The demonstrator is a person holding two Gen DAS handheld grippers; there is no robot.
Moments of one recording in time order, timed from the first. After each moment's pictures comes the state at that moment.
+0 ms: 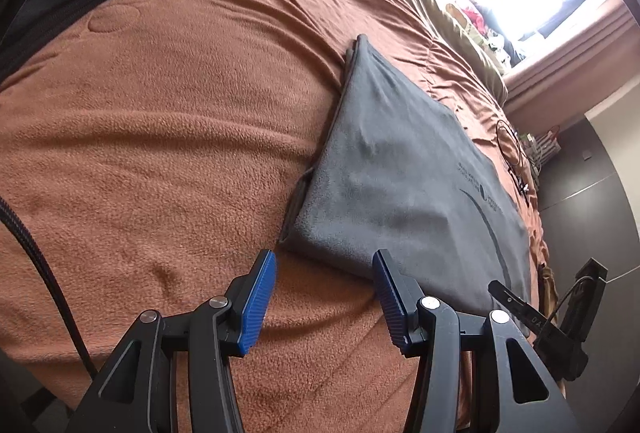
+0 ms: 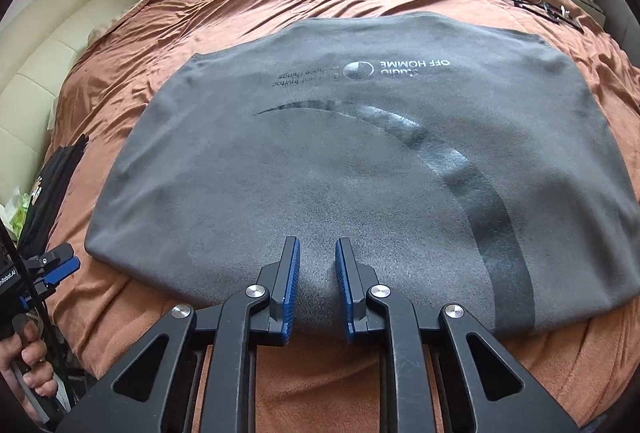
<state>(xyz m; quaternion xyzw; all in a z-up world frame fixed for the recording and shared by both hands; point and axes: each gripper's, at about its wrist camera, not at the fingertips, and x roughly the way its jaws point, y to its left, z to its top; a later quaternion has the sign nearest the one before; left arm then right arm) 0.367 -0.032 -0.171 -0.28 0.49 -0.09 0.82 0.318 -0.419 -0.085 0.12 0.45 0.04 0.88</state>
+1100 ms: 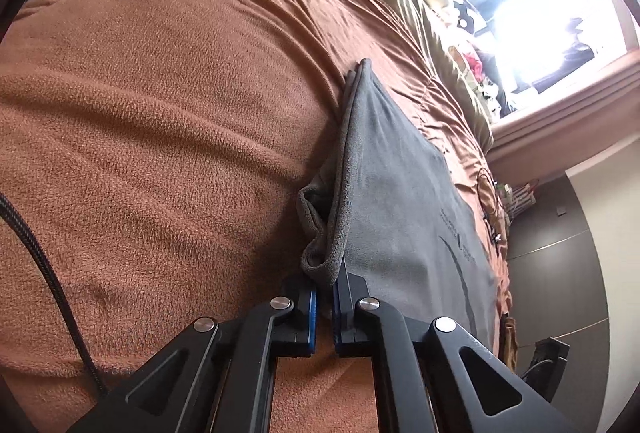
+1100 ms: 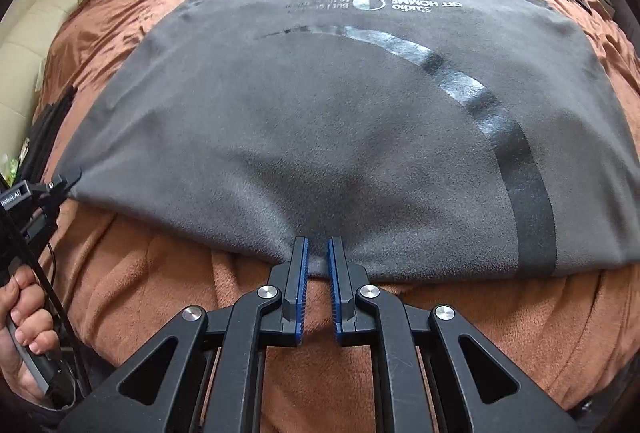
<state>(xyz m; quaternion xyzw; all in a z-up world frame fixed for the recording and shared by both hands) 0.372 -0.020 -0.185 -0.38 0.44 -0.09 0.81 0.315 -0.393 -0.091 0.07 0.55 0.04 0.83</state>
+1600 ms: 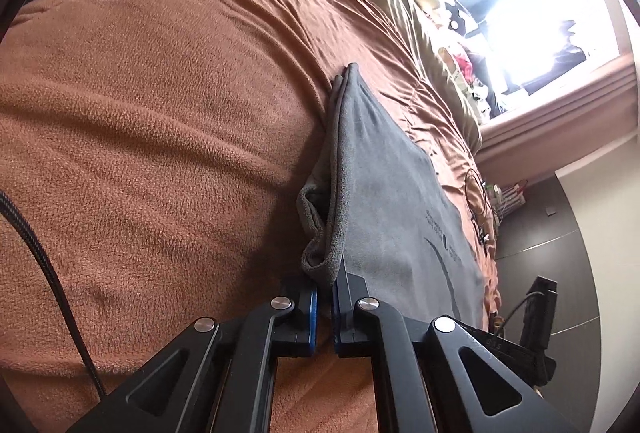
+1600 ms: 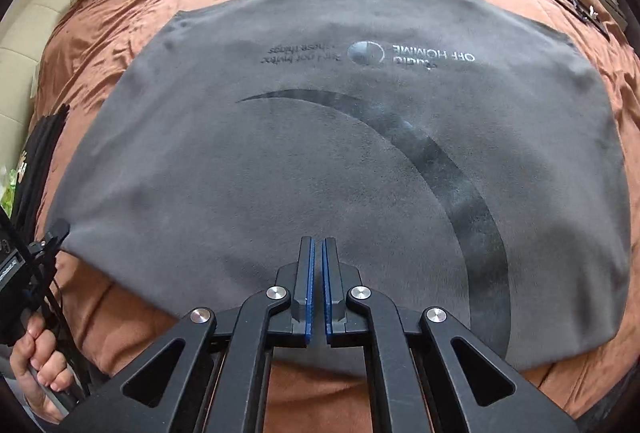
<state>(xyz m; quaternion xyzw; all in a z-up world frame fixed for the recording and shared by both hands) 0.371 -0.019 -0.174 -0.39 0.43 -0.10 0.81 0.393 -0.429 -0.081 0.09 0.55 0.04 0.83</state>
